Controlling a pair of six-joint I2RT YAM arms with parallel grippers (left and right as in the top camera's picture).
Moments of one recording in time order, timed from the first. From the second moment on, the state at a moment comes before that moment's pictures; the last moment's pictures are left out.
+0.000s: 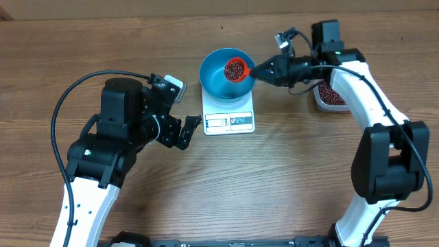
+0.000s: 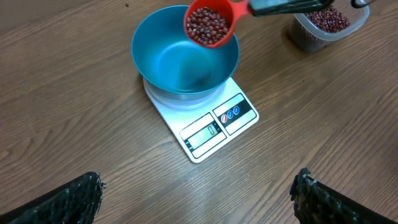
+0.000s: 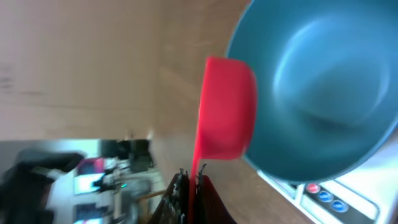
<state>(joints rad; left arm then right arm) -0.23 1.13 1.17 -0.81 0.31 0.16 0.12 1.97 1.57 -0.65 -1.08 0.31</state>
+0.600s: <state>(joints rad) -0.23 1.13 1.17 -0.81 0.31 0.16 0.39 1.97 1.85 -0.92 -0.25 0.14</state>
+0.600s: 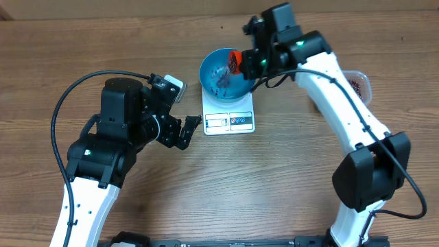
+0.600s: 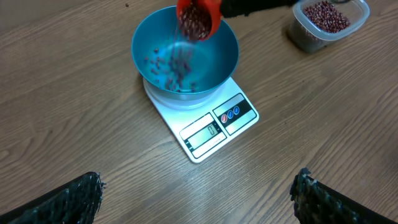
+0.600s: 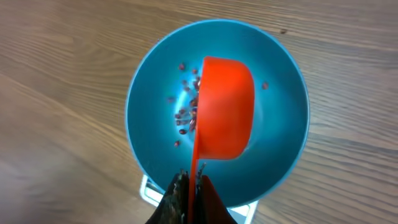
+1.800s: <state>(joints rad) -0.23 1.13 1.17 -0.81 0.31 0.16 0.52 1.96 1.89 -0.95 0.09 -0.04</state>
